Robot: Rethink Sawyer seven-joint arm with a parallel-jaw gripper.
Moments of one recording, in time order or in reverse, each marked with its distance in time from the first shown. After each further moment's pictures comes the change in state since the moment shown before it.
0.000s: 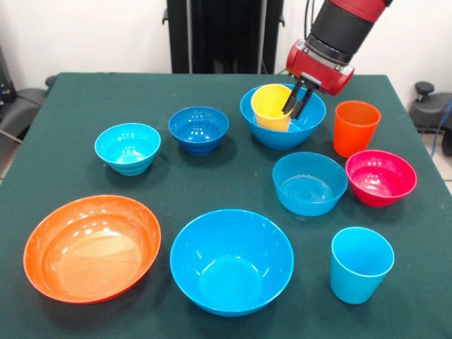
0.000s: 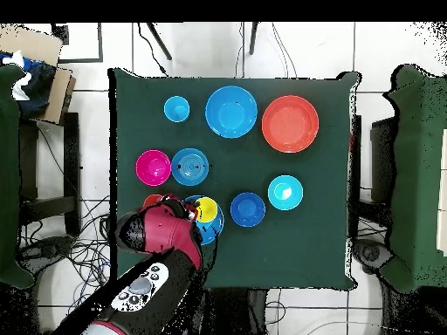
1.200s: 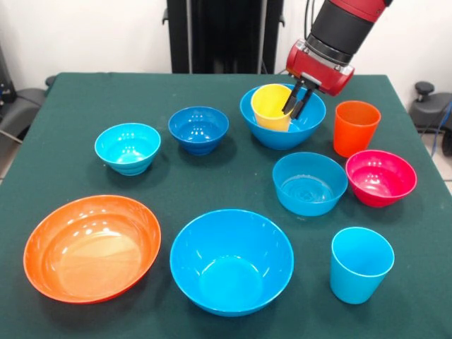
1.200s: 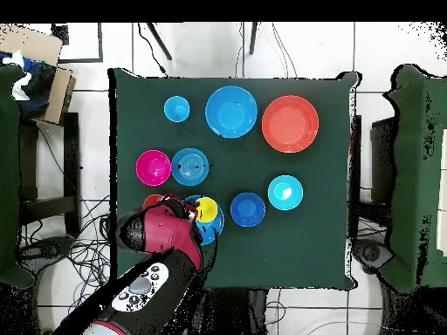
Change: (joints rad) arm 0.000 0.000 0.000 0.000 0.000 0.000 0.000
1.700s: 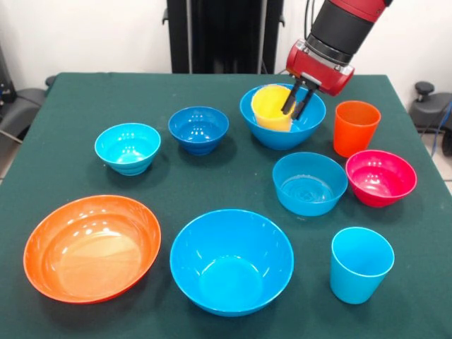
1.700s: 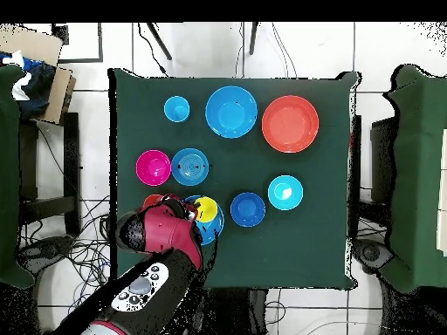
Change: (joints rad) arm 0.000 0.000 0.000 0.000 0.000 0.000 0.000
